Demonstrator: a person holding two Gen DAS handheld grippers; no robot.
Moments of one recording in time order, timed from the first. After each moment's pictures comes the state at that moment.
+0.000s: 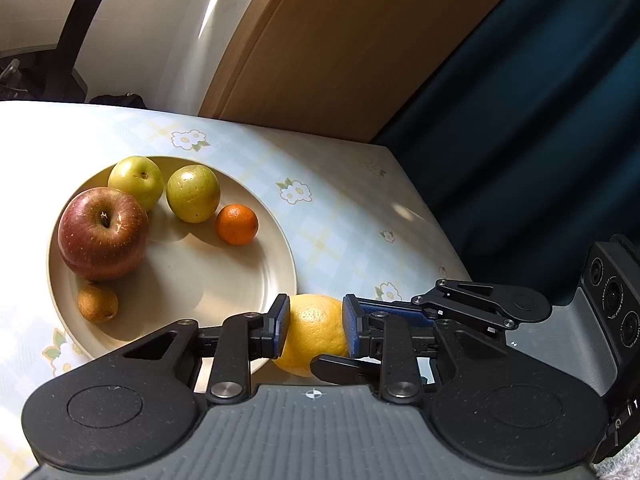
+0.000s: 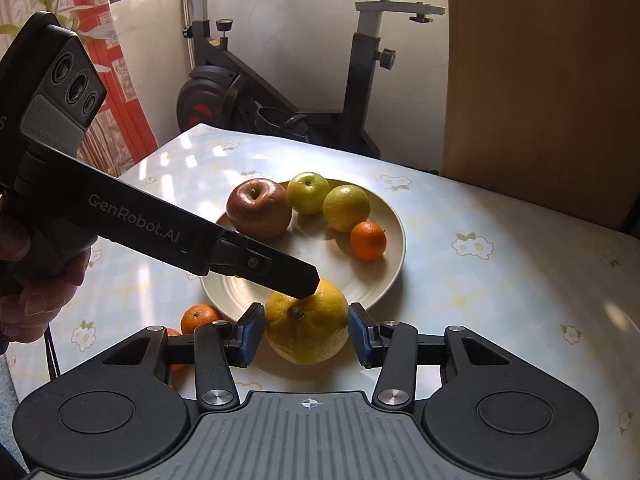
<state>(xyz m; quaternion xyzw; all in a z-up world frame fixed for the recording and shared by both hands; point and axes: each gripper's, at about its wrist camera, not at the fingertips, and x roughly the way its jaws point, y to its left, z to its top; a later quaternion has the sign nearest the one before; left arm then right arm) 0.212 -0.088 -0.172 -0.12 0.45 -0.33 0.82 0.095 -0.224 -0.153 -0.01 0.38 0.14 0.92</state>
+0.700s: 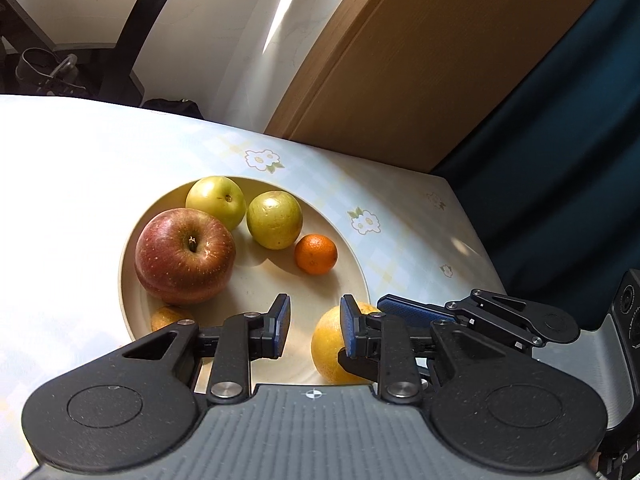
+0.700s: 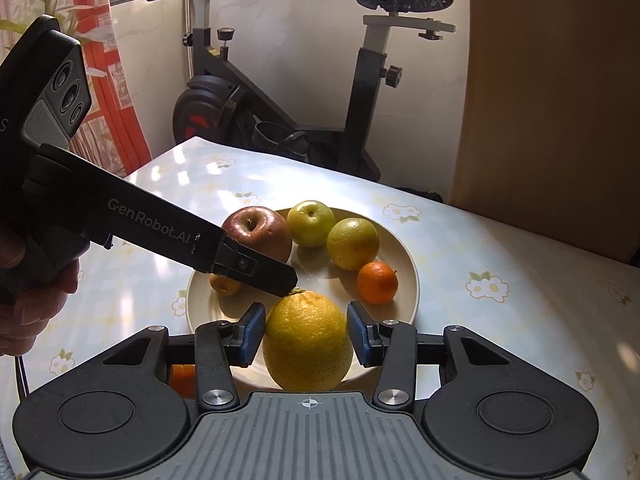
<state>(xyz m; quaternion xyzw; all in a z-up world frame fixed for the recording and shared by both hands) 0.240 -0.058 -0.181 -0.13 0.45 -0.25 0.84 0.130 -0.206 -0.163 -0.02 0.36 0.13 0.92</state>
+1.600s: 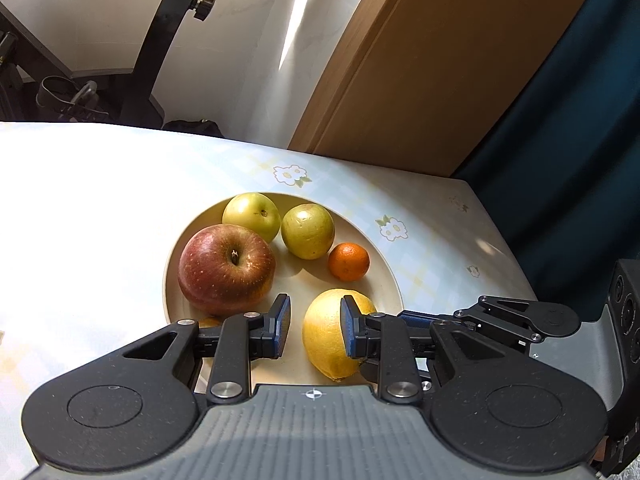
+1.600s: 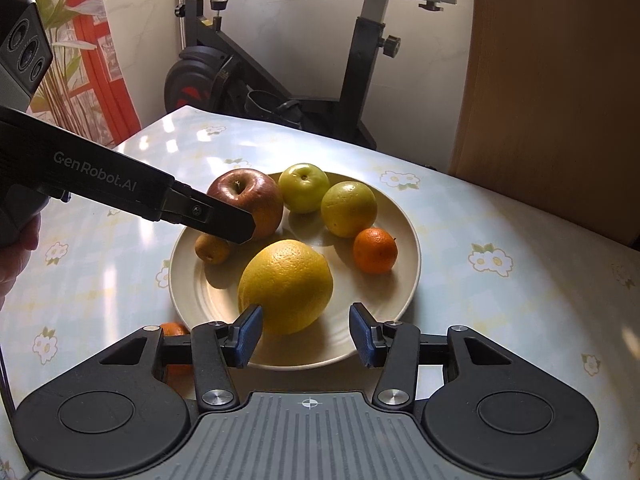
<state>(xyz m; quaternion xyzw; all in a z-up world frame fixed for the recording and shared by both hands) 0.231 -0.044 -0.173 -0.09 0.43 -0.23 0.87 0.133 -0.205 -0.181 -0.03 0.40 0.12 0.91</state>
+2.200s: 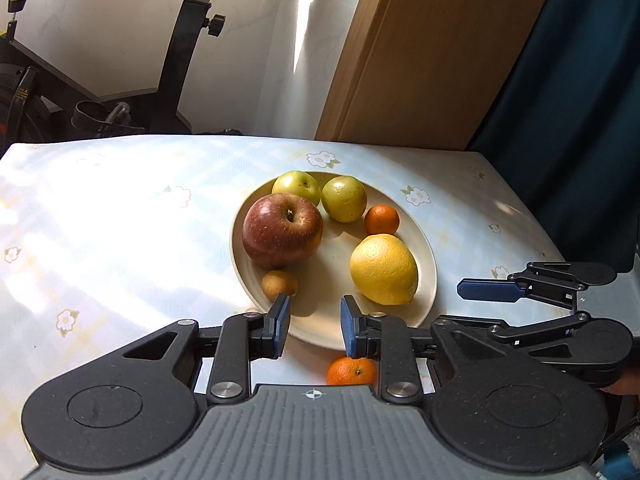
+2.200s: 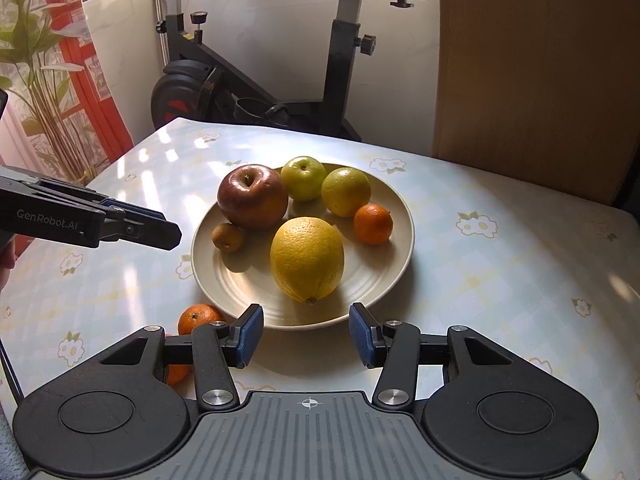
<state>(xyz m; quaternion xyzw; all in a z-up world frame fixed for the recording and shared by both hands) 0.183 -0.012 -0.161 -0.02 0.43 -0.21 0.88 0.096 -0.203 -0.171 0.01 0.39 0.09 0.91</state>
